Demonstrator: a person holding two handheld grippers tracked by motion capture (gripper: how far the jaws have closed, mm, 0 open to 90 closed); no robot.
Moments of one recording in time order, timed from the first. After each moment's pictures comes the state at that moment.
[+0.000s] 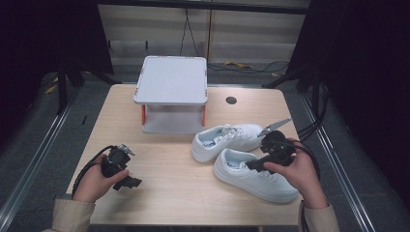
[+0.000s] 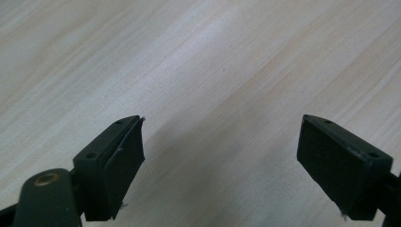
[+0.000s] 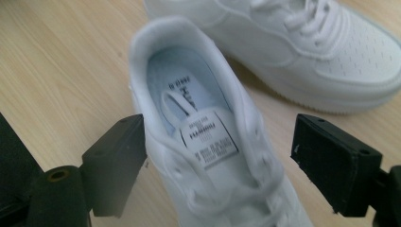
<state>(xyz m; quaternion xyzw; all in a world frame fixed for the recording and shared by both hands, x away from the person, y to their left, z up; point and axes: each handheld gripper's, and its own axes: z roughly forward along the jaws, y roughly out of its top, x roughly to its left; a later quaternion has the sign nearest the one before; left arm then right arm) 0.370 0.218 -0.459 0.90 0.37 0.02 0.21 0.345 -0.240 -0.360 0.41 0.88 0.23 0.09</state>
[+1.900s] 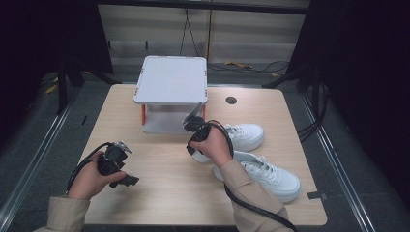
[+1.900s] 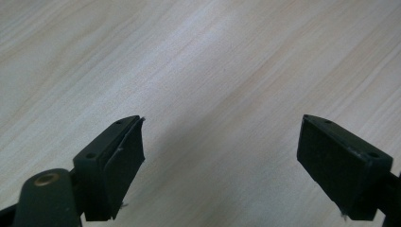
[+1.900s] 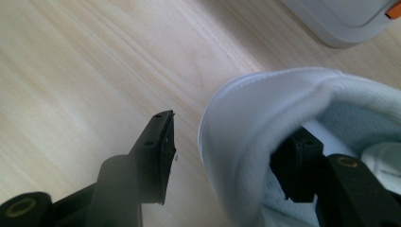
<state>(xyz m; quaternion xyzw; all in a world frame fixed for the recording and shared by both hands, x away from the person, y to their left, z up) 0.372 0.223 -0.448 0.91 0.37 0.01 0.21 0.454 -0.058 -0.425 0.43 0.90 0.11 0.02</state>
